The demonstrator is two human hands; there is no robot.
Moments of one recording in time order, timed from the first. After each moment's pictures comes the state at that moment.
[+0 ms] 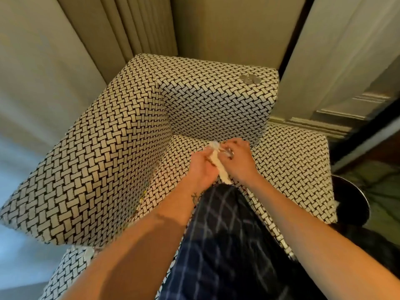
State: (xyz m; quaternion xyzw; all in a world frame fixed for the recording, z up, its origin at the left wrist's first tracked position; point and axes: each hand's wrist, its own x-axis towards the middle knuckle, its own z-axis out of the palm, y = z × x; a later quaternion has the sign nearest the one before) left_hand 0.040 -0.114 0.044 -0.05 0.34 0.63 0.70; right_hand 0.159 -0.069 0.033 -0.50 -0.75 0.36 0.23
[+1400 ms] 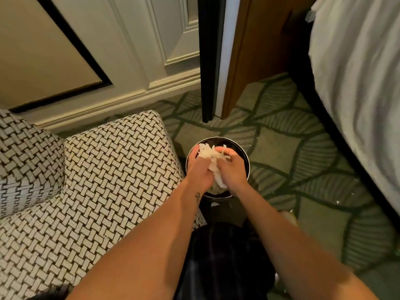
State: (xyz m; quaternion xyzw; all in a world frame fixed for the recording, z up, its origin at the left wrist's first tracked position) left_hand 0.479 0.054 -0.131 0.23 0.59 0.28 0.72; right_hand 0.570 0.012 -0.151 -0.73 -0.27 0.46 0.43
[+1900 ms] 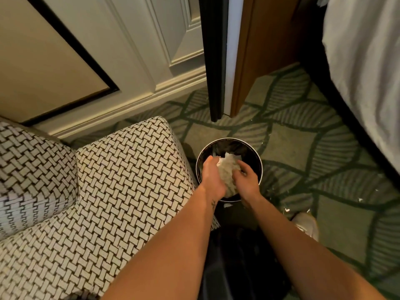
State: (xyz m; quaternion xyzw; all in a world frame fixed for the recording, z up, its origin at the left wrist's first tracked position) left_hand 0.492 0.050 -0.107 0.07 0.62 0.22 0.75; right_hand 0.570 -0.004 -0.203 -0.73 -0.09 0.50 0.46
